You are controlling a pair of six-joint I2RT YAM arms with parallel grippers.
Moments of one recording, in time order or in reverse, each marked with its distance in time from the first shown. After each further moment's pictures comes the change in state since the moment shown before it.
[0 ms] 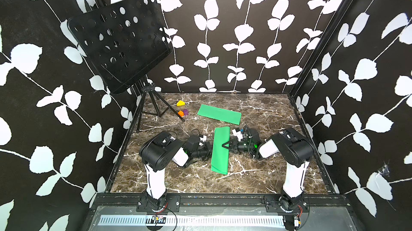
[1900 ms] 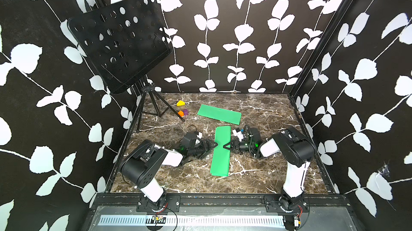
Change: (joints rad) left arm 0.046 -0.259 0.005 -0.388 -0.075 0.224; right arm -0.028 -0.008 0.014 -0.078 -0.056 -0.074
